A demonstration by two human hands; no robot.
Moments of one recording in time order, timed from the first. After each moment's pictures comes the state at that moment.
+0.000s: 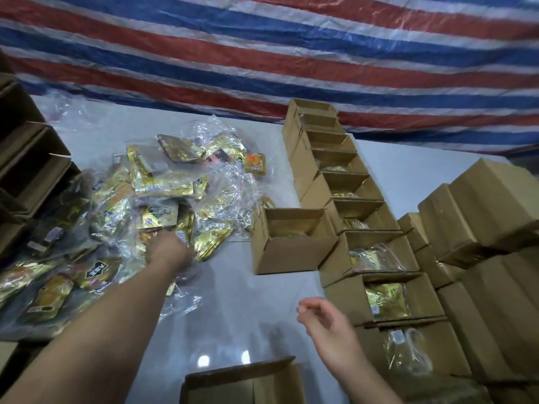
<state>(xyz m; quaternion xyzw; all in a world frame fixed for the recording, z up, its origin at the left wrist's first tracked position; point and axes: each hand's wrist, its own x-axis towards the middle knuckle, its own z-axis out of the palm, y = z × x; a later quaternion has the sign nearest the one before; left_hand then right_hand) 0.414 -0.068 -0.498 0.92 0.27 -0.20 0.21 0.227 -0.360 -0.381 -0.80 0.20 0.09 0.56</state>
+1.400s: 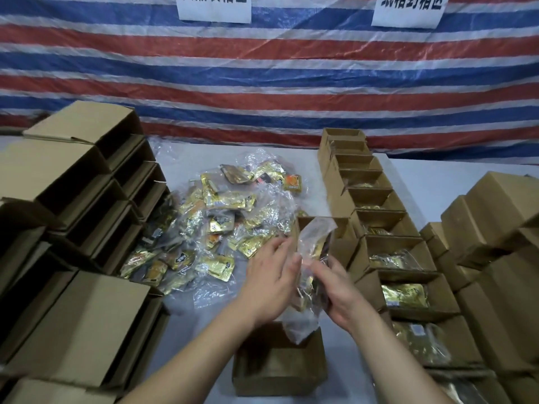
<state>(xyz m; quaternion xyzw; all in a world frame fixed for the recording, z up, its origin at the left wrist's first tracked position) 0.203 -0.165 -0.265 0.92 -0.08 -0.01 0.39 0.221 -0.320 -0.279 -0.57 0.08 0.21 0.79</state>
